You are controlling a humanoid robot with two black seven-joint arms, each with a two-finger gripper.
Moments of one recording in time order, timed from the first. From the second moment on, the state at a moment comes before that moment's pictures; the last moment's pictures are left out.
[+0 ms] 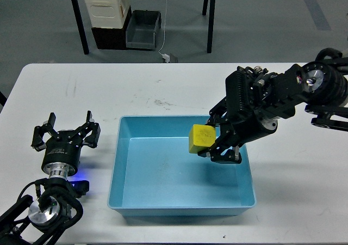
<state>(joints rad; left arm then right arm) 0.00 0.22 -1.04 -1.37 -0.50 -0.34 -0.49 1.56 -0.41 -0.36 1.43 -1.96 0.22 0.49</state>
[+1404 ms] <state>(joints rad) -0.11 0.69 -1.22 -1.38 0.31 -0.35 -0.49 0.97 -0.36 0.44 1.23 -1.82 0.10 0.49</state>
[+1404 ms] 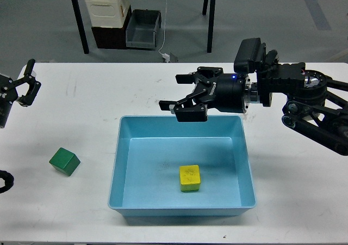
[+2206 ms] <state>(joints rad) -0.38 1.15 -0.94 -1.56 1.72 -0.37 -0.49 0.18 -0.46 1.10 1.50 -0.85 0.14 0.49</state>
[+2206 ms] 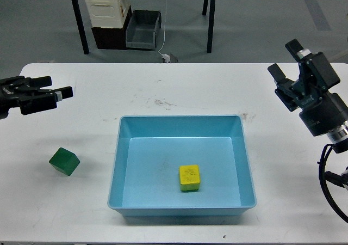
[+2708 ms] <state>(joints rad) -0.43 1.17 -0.70 -1.55 2.15 -0.49 -0.49 0.06 -0.55 1.10 1.44 -0.49 0.29 0.49</state>
